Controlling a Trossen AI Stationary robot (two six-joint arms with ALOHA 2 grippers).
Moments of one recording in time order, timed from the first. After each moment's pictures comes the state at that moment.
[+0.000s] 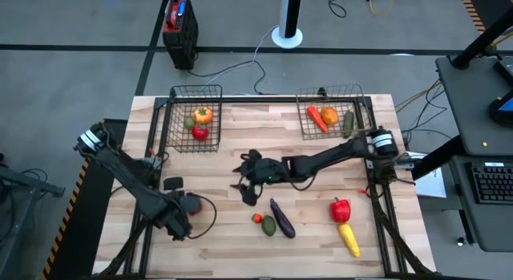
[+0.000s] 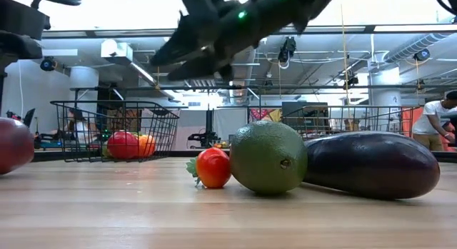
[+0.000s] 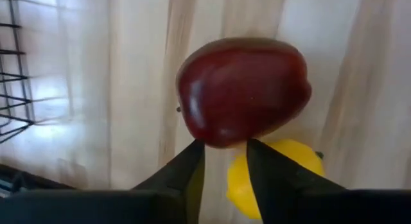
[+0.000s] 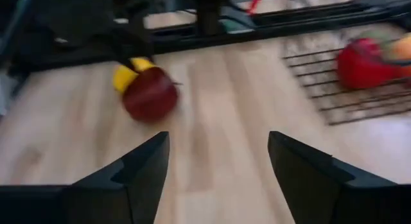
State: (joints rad) left arm -0.79 1.46 0.92 -1.15 -0.22 -0.93; right arm 0.12 1.97 1.30 0.25 0.15 0.18
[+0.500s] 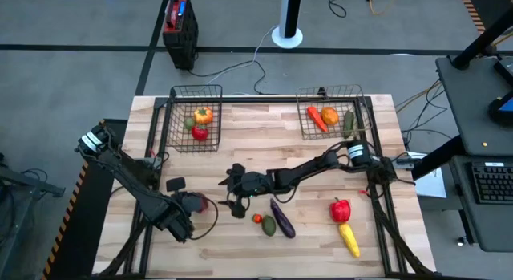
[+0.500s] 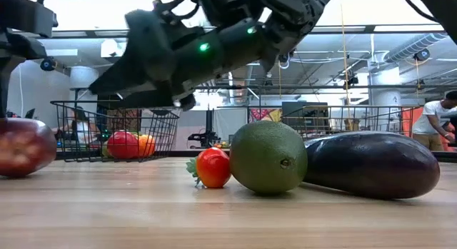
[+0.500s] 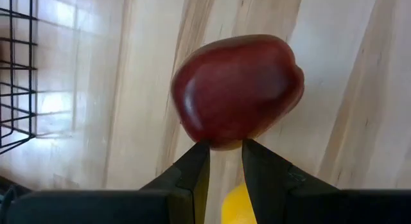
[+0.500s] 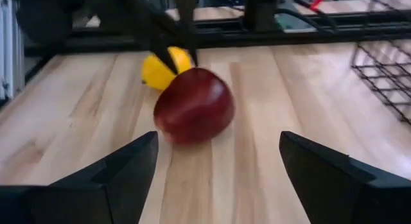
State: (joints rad) left arm -0.79 1.49 0.92 -1.10 -0.31 -1.00; right arm 0.16 2.24 1.47 0.41 0.08 0.09
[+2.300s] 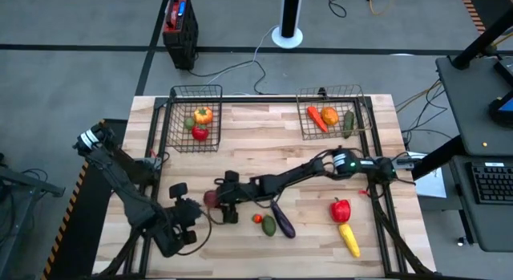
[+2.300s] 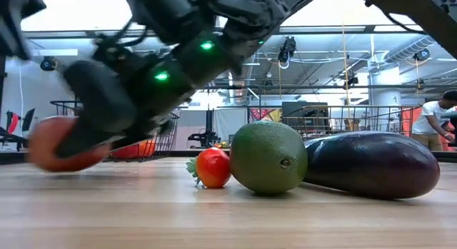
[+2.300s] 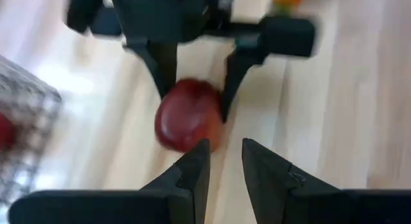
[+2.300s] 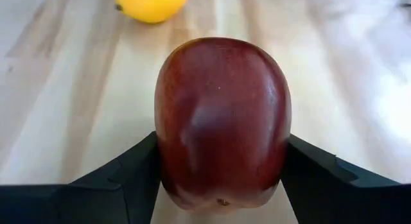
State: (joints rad) left arm -0.90 1.46 1.07 -1.04 -0.61 -1.05; right arm 0.18 2.43 1.80 0.04 0.13 0.09
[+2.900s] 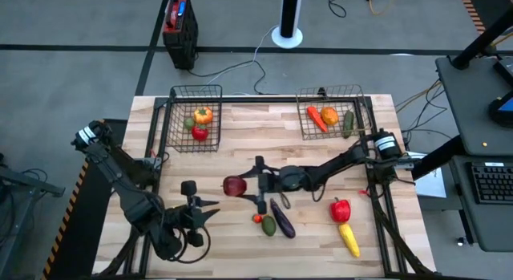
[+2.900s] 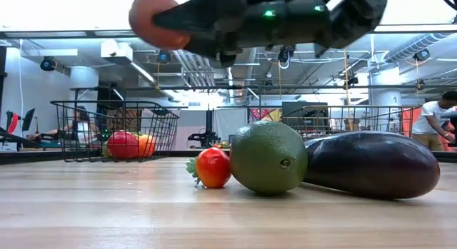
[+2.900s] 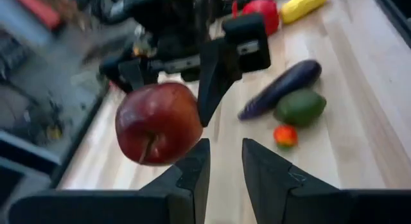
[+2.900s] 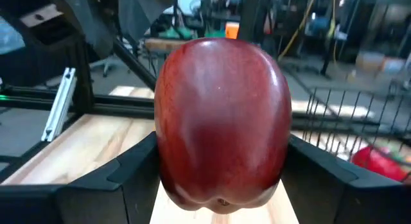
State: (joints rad) left arm -0.87 1.40 1.10 -0.68 -0.99 -0.47; right arm 0.18 1.95 1.02 0.90 0.13 -0.08
